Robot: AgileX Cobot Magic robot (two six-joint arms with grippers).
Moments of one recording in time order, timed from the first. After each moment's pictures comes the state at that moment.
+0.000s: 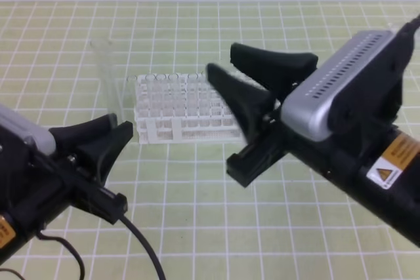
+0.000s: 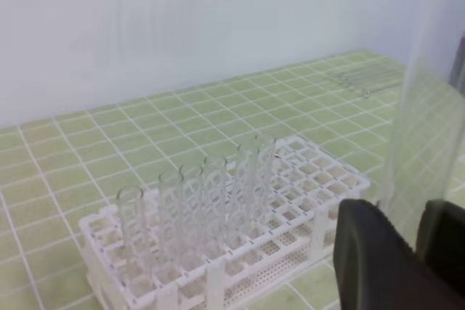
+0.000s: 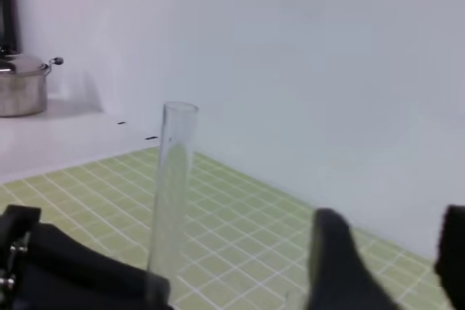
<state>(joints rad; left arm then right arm) -0.59 0.91 -0.39 0.19 -0.35 -0.16 0.96 1.19 -0.76 0.29 -0.47 -0.36</state>
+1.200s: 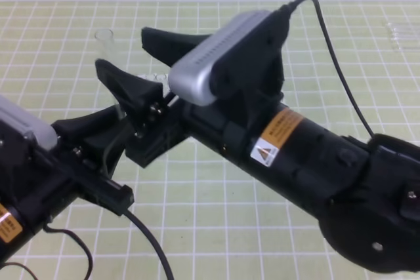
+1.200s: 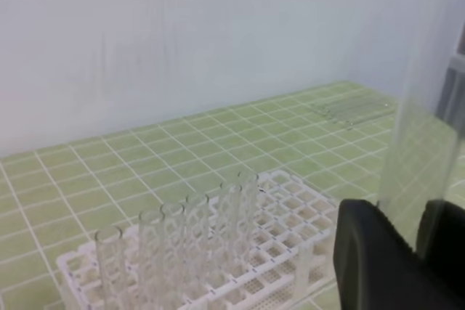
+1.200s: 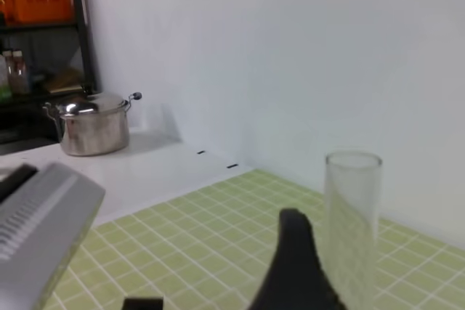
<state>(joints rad) -0.59 0.95 -0.39 0.22 -0.45 -0.19 1.03 1.43 -0.98 0.11 -0.53 -0.07</state>
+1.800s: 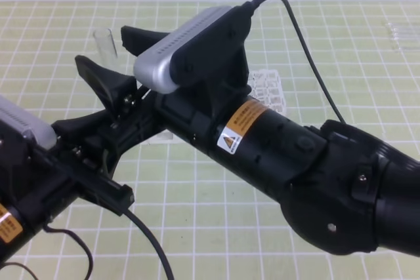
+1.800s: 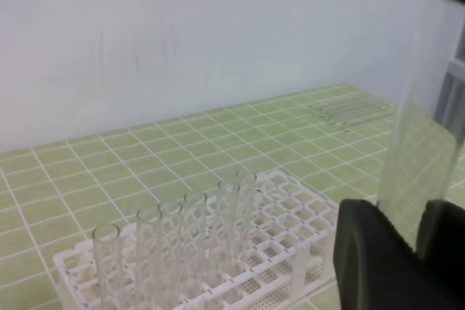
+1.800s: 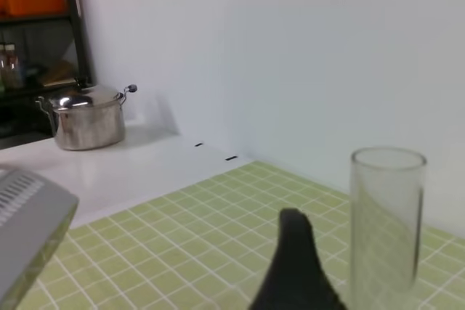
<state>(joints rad) -0.59 0.95 -0.39 0.22 -0.45 -0.22 1.03 1.53 -1.06 0.13 -0.52 -0.07</state>
